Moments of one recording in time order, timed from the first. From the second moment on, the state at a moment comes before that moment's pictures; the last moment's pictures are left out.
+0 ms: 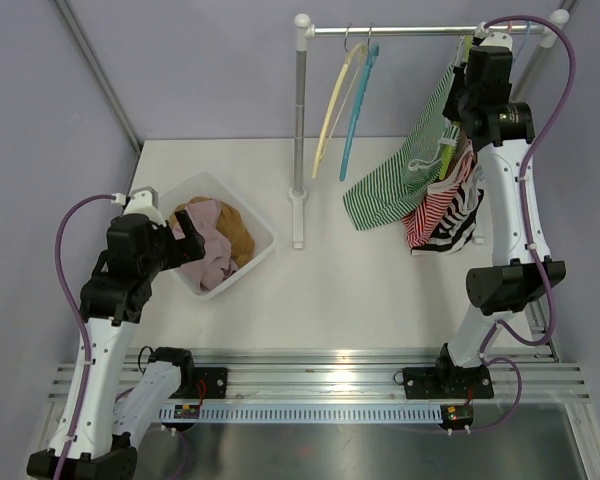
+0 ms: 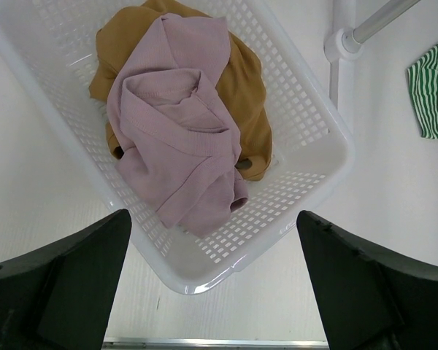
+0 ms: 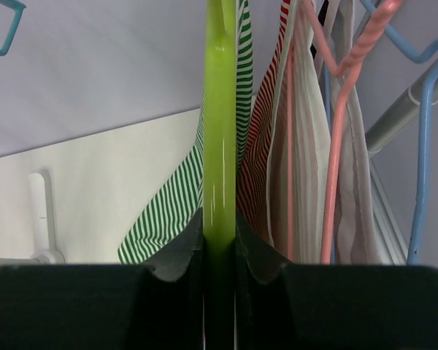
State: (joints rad) left arm -0.11 0.74 1.00 -0.83 -0.05 -0.33; right arm 0.10 1.80 2.26 -0.85 0.28 0.18
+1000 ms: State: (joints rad) left arm -0.44 0.82 1.15 -0.80 -0.04 -0.38; right arm 0.10 1.63 2.28 -0.95 -0.07 0.22
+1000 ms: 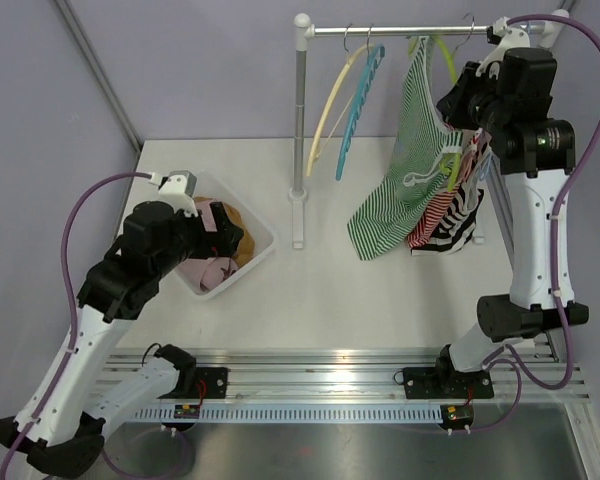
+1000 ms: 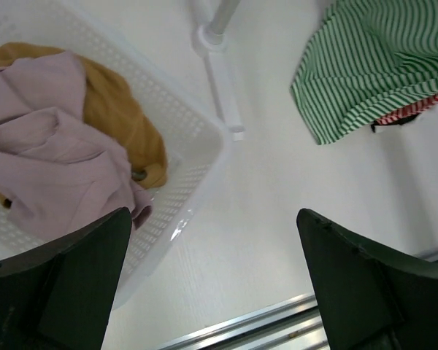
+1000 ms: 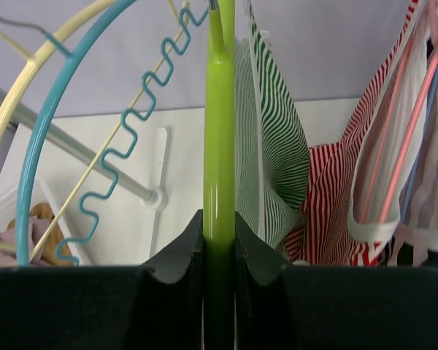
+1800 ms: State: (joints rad) left arm -0.96 1.30 1.61 -0.42 -0.16 -0.28; right arm 0.10 0.90 1.52 -0.96 -0.43 0.26
